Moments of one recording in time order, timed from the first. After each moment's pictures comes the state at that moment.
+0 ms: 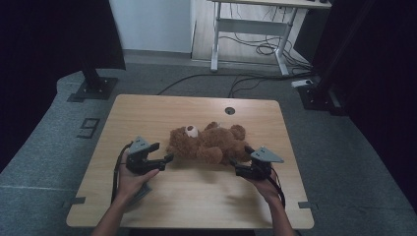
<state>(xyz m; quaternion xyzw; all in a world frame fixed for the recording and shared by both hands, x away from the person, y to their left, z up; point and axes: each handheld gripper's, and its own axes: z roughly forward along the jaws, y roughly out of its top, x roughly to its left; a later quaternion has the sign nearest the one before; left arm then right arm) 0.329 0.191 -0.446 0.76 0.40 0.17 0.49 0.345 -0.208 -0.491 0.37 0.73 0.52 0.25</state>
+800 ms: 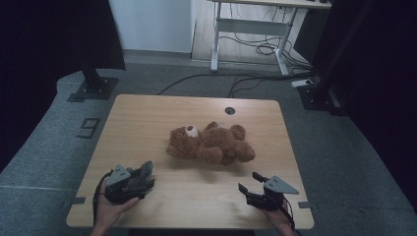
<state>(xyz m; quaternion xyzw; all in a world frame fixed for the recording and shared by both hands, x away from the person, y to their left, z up) 0.268 0.237 -0.494 0.77 0.41 0.17 0.46 0.271 -0.241 -0.528 0.38 0.73 0.53 0.22</state>
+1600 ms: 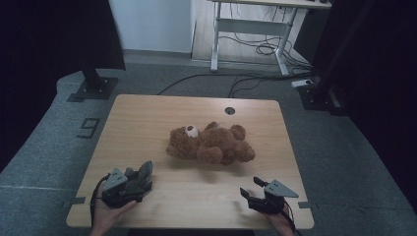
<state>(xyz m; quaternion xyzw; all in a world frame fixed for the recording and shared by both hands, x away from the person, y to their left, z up) 0.261 0.244 -0.497 0.77 0.41 0.18 0.46 0.268 -0.248 -0.544 0.38 0.74 0.51 0.22</state>
